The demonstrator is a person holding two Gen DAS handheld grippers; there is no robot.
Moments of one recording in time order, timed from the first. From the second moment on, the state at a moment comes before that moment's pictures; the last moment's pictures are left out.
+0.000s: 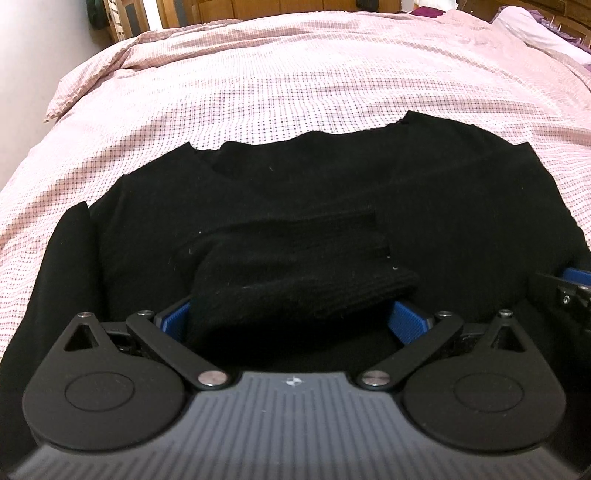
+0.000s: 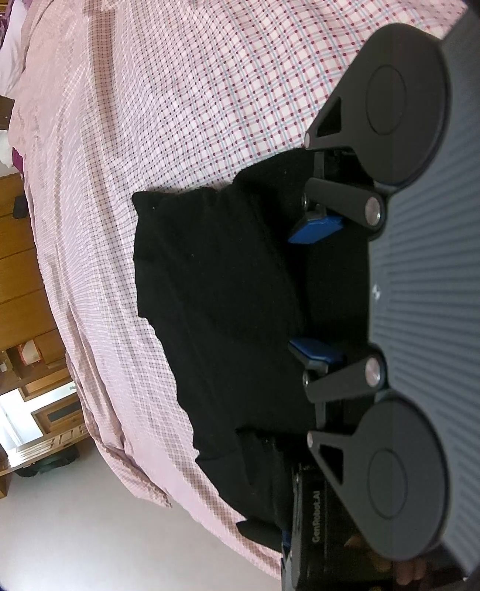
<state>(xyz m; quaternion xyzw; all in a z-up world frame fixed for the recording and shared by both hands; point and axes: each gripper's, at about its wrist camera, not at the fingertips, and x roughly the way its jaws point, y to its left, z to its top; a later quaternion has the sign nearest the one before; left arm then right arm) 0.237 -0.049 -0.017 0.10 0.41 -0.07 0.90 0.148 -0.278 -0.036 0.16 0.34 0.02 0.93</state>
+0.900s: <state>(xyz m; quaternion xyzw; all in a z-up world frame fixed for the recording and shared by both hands) 0.231 -0.019 0.012 0.03 0.36 -0.03 0.93 0.150 -0.277 -0.039 0.16 0.33 0.02 0.93</state>
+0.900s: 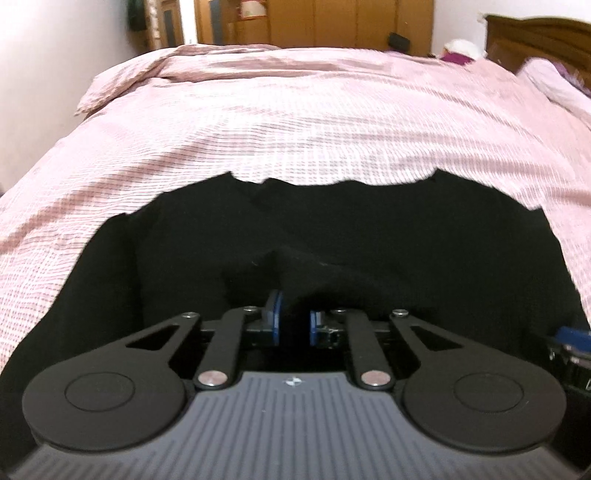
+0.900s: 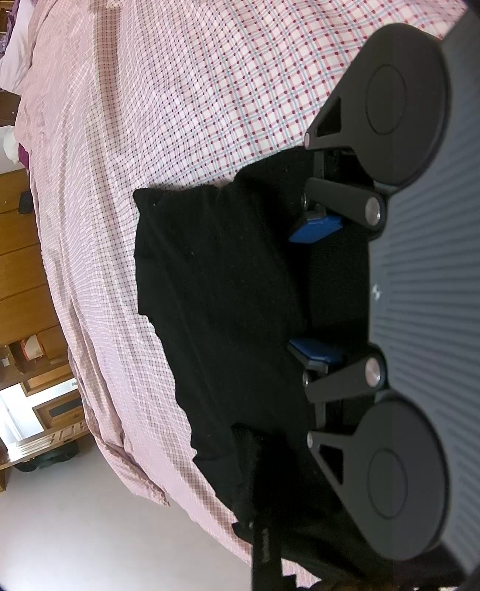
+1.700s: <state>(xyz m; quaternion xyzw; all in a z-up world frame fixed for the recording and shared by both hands) 0.207 0.060 0.015 -0.05 0.37 0.03 0.93 0.153 -0.273 -0.041 0.14 0.33 0.02 0.93</state>
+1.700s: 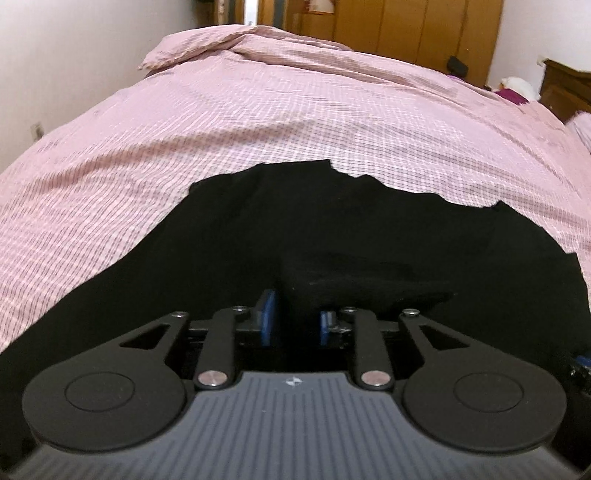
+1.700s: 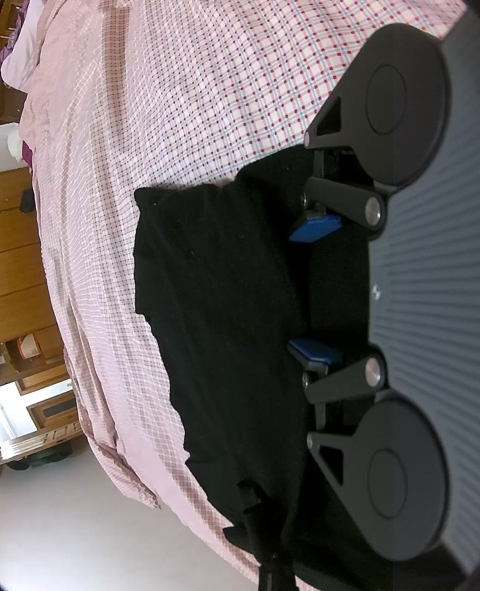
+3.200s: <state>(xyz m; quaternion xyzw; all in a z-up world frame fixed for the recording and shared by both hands) 0.213 0.050 0.029 -0.06 0.35 -0.04 0.93 0.264 -0.331 -0.028 0.13 0.35 0.02 0.93</state>
